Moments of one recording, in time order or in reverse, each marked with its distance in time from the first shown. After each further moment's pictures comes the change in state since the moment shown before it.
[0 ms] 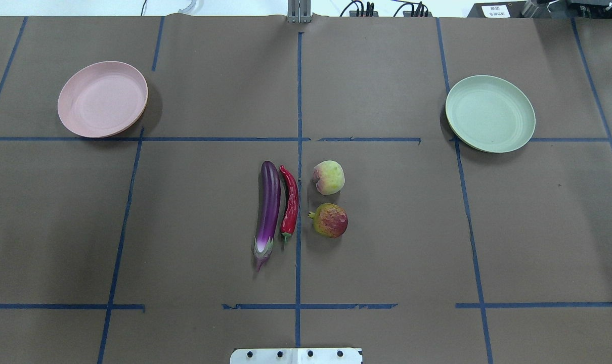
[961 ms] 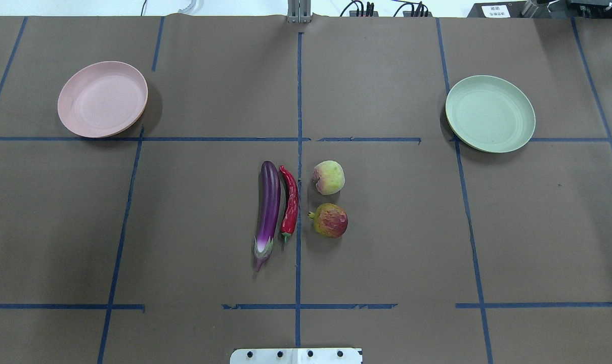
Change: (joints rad) left arm 0.010 0.034 -0.044 0.006 0.005 0.058; right arm -0.011 -0.020 -0.045 0.155 0.004 -0.002
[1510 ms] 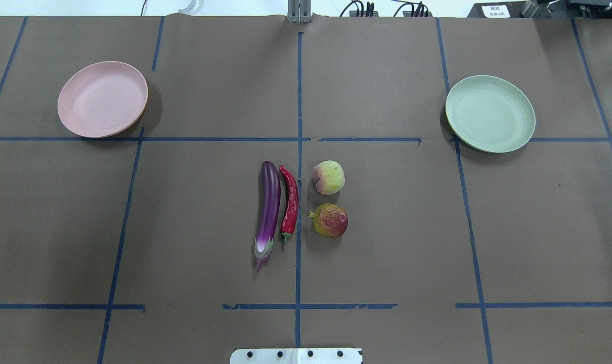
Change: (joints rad) left arm 0.001 -0.002 -0.004 -0.001 0.000 0.003; right arm -0.027 0.000 -0.056 0.086 -0.003 0.000
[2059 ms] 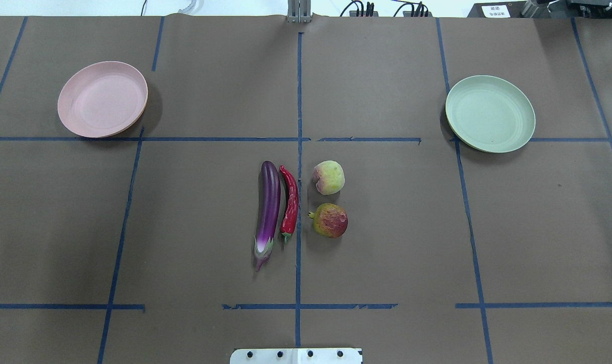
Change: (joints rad) left arm 0.000 0.006 -0.001 0.001 -0.003 -0.002; right arm -0.061 0.012 -0.045 0.186 0.019 0.088
